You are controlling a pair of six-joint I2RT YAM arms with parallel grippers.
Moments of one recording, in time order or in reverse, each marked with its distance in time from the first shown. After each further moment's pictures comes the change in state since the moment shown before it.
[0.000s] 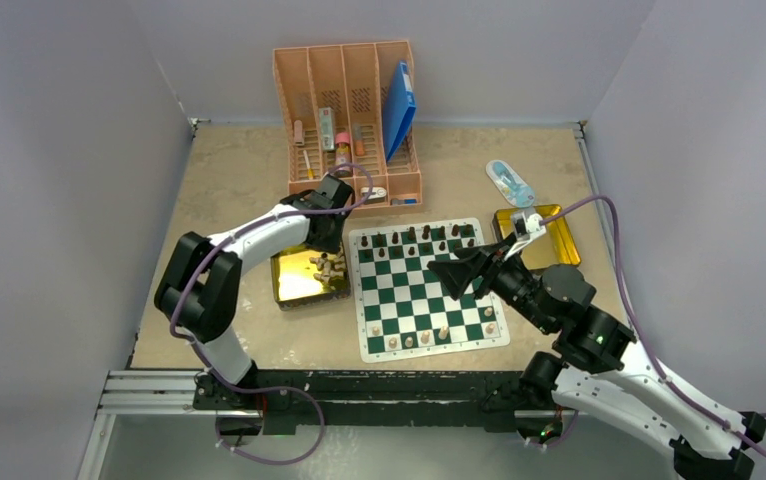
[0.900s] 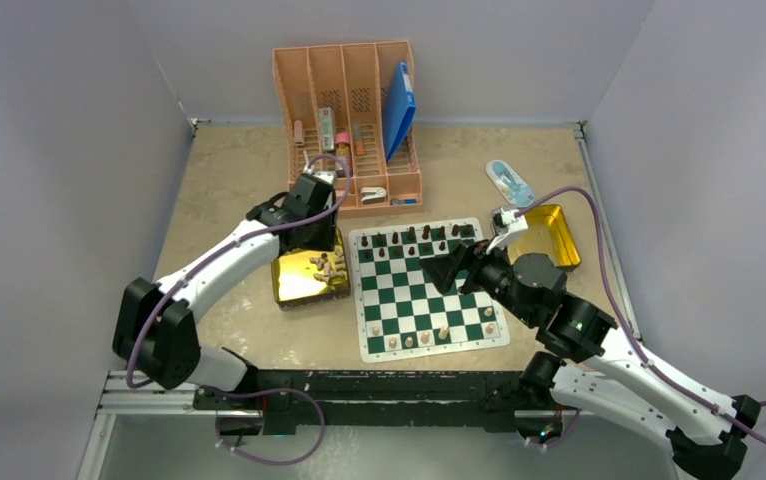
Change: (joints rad) left arm 0.000 -0.302 -0.073 -0.025 0.063 -0.054; right arm -0.003 0.108 0.004 -0.039 0.070 0.031
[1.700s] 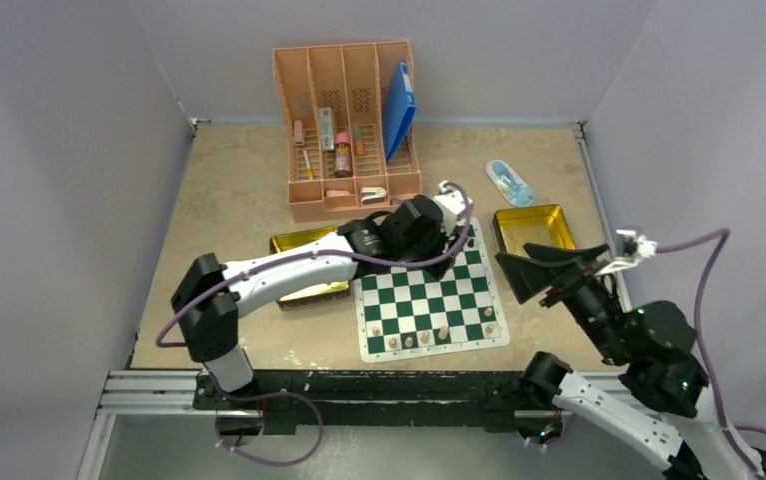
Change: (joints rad) left arm -0.535 0.328 0.351 0.254 0.071 0.169; right arm -0.003 -0.399 0.184 -0.204 0.138 -0.012
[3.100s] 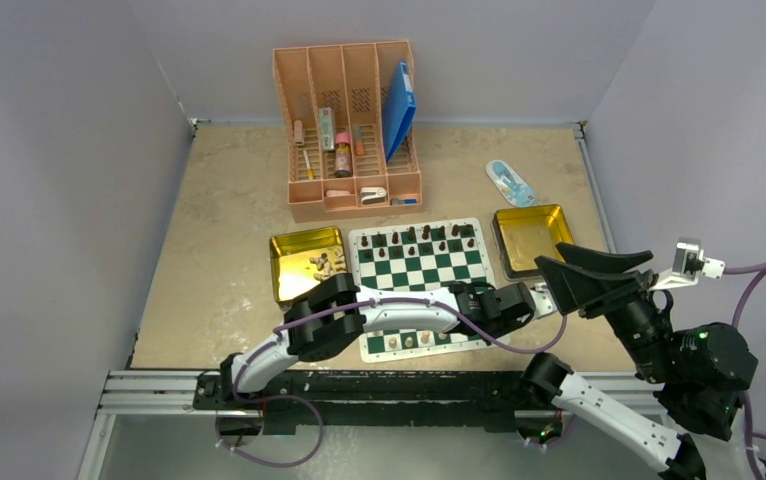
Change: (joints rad) left arm -0.291 0.557 0.392 -0.078 -0.037 0.133; right arm 0.000 -0.033 0.122 -0.037 -0.011 -0.014
